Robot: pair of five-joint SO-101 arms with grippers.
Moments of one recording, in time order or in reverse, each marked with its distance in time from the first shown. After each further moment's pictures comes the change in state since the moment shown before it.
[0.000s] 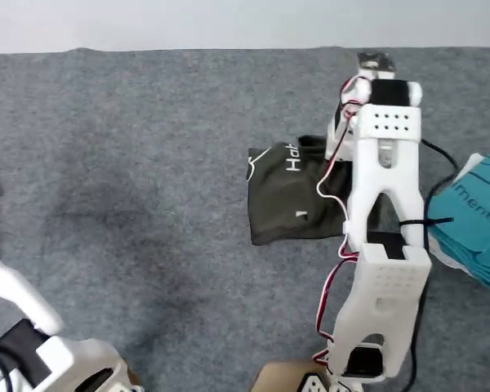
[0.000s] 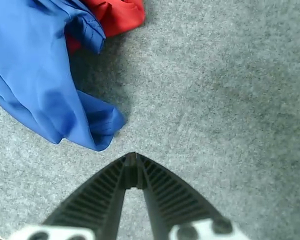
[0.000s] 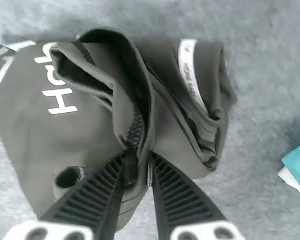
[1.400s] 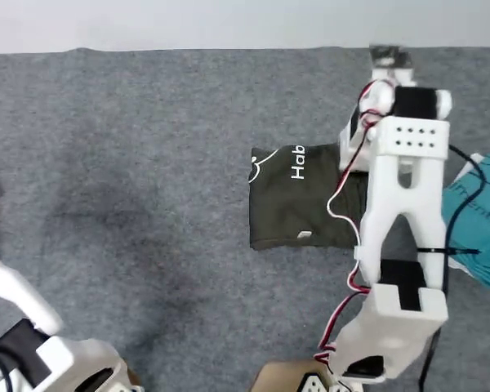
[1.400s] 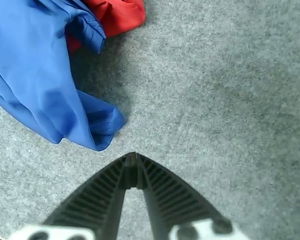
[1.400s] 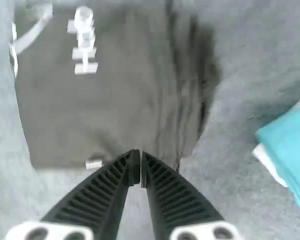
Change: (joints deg) left arm 0.0 0.0 0.0 0.0 0.0; right arm 0.0 -19.4 17.9 0.0 9.7
